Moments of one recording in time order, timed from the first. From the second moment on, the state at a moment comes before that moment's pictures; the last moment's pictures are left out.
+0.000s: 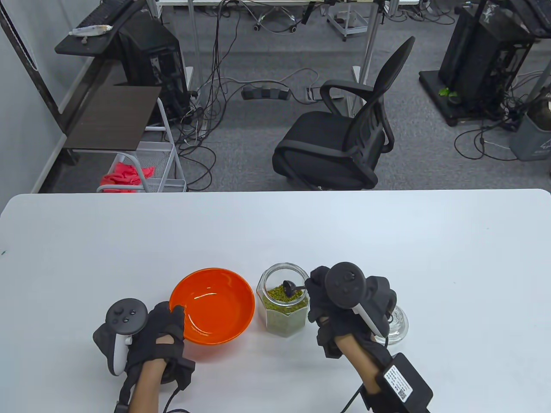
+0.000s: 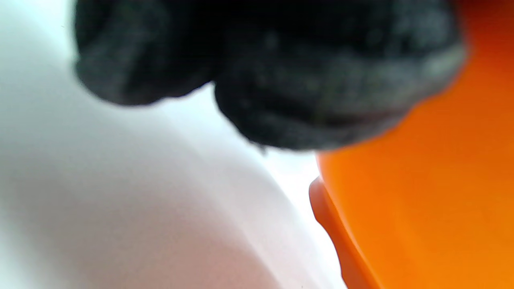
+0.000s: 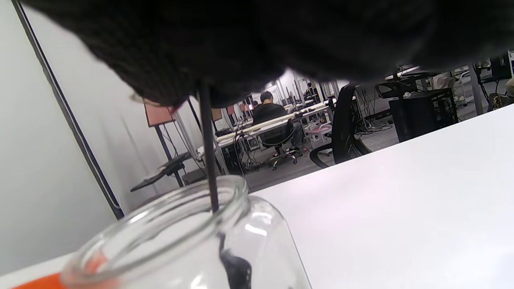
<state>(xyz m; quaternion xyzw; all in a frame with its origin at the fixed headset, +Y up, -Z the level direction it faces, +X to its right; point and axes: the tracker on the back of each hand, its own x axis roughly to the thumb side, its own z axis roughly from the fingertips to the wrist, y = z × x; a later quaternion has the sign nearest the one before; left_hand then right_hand) -0.287 -0.727 -0.303 -0.02 0.17 0.40 0.90 0.101 -0.607 -0.322 0.00 -0.10 0.98 0.20</state>
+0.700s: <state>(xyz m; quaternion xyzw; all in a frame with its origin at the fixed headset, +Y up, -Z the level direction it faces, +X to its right) -0.287 -0.729 -0.304 -0.02 0.16 0.40 0.90 0.111 -0.640 -0.346 -0.04 0.01 0.94 0.35</state>
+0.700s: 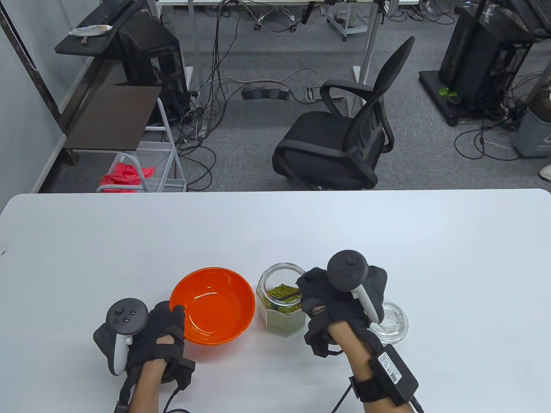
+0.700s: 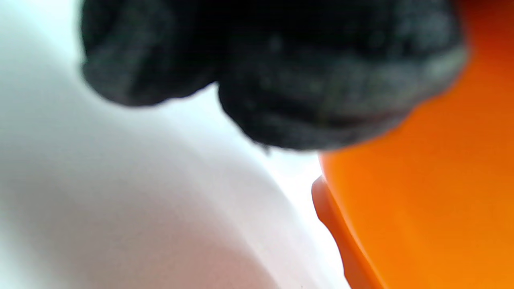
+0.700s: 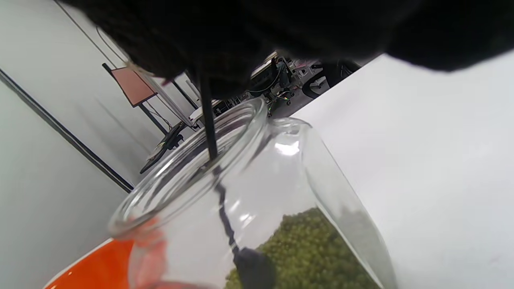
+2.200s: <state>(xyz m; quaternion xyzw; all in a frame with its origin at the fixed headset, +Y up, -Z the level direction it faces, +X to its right) -0.288 -0.729 -0.303 -0.01 0.16 0.40 0.90 0.203 -0.665 -0.324 -0.11 0.00 0.81 0.58</state>
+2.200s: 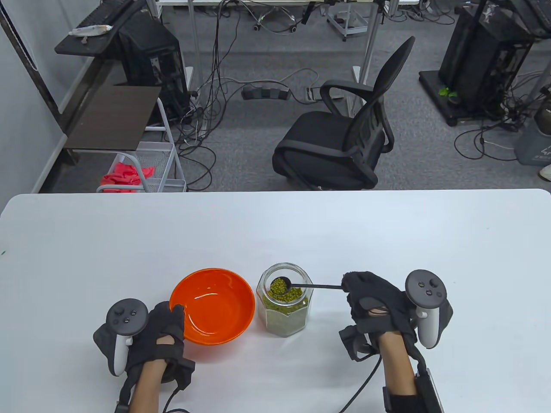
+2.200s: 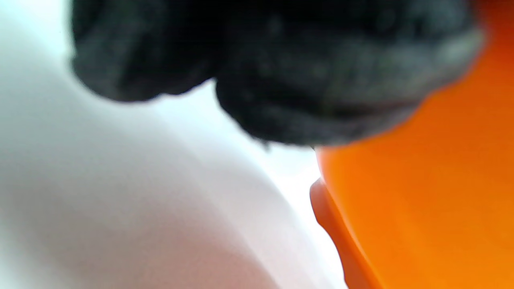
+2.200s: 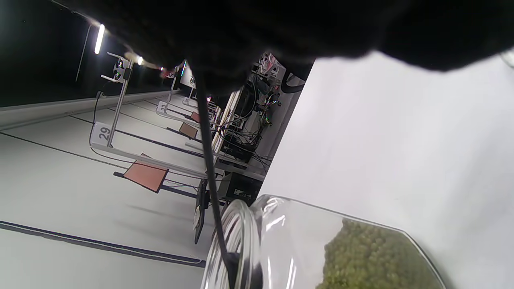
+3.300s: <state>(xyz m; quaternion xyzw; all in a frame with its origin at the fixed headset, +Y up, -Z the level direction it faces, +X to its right) -0.286 -0.729 -0.304 -0.01 0.15 0.40 0.90 0.160 -0.648 -0.311 -0.02 -0.02 0.78 0.63</state>
